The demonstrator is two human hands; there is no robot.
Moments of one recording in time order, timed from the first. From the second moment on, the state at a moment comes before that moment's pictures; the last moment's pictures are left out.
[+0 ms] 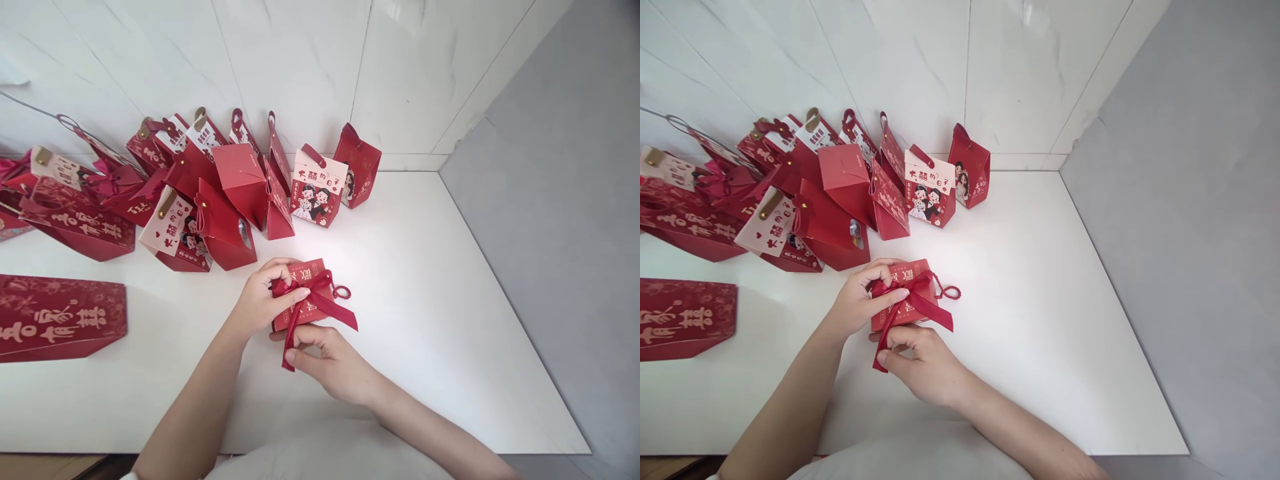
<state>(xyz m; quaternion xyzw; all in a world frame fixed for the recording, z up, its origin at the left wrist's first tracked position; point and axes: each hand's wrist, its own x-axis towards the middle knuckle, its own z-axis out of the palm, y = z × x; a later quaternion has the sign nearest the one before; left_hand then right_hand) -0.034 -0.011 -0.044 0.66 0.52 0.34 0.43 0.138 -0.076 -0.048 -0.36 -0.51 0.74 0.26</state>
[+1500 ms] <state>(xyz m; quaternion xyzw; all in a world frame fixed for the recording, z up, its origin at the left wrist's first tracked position) -0.034 -0.010 -0.051 0.65 0.48 0.39 0.44 0.192 0.025 -0.016 -0.31 -0.70 0.60 0.21</state>
